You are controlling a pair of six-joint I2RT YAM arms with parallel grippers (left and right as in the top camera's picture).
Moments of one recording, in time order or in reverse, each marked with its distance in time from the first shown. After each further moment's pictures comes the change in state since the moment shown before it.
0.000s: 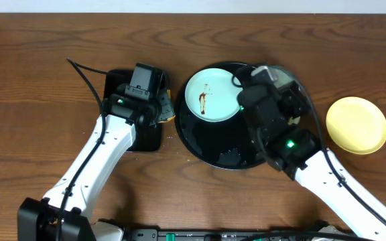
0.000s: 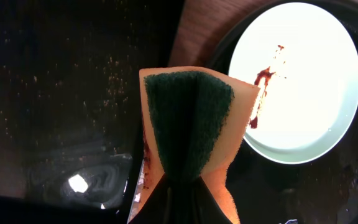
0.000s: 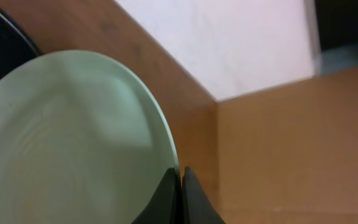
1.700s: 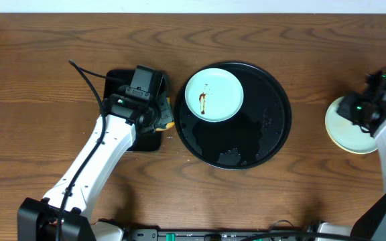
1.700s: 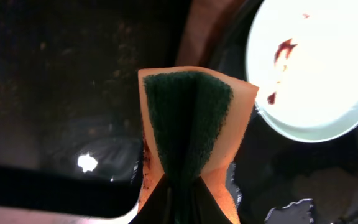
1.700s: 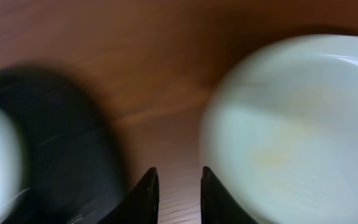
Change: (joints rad) left arm 0.000 0.000 0.000 -0.094 0.011 0.000; right arm -0.971 0.201 0.000 -0.053 -1.263 0.518
